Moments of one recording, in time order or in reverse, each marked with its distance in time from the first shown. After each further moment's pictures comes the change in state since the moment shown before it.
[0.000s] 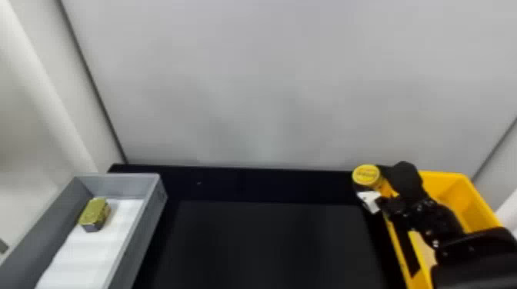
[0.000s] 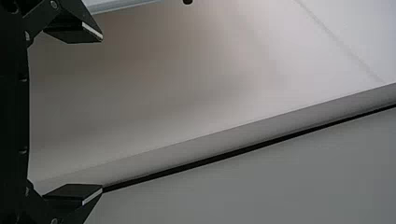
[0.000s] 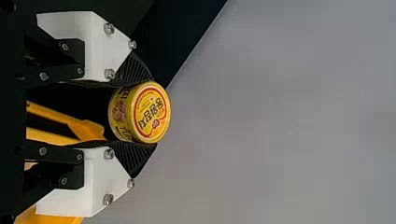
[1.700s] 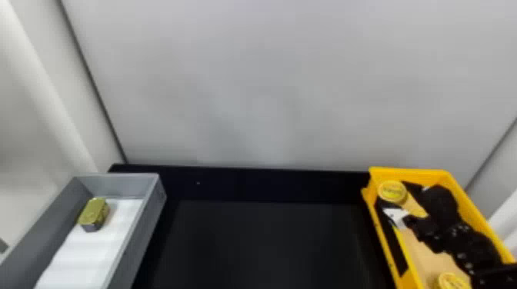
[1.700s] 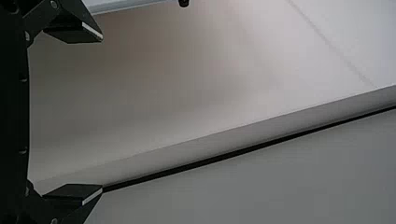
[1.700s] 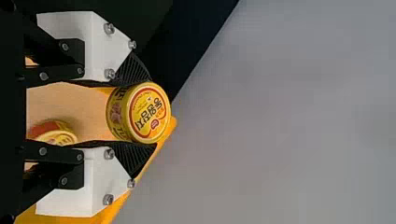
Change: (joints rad) left arm 0.001 0.000 -0.001 -0.008 0.013 -0.008 0.017; right arm 0.060 -0.015 -0.170 0.119 -0.027 -0.199 0.018
